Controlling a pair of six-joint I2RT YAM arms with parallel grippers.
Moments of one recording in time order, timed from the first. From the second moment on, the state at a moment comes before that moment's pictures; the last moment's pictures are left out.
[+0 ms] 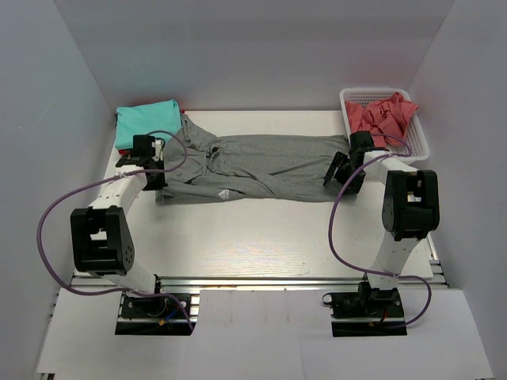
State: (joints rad) left arm 0.02 1.57 1.10 -0.56 -0.11 -0.04; right arm 0.05 1.89 1.25 -0.55 -0.12 0.47
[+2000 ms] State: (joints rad) left arm -0.01 1.58 0.83 -0.26 0.38 -0.29; right arm 0.09 1.72 1.01 -0.37 -0.03 0.52
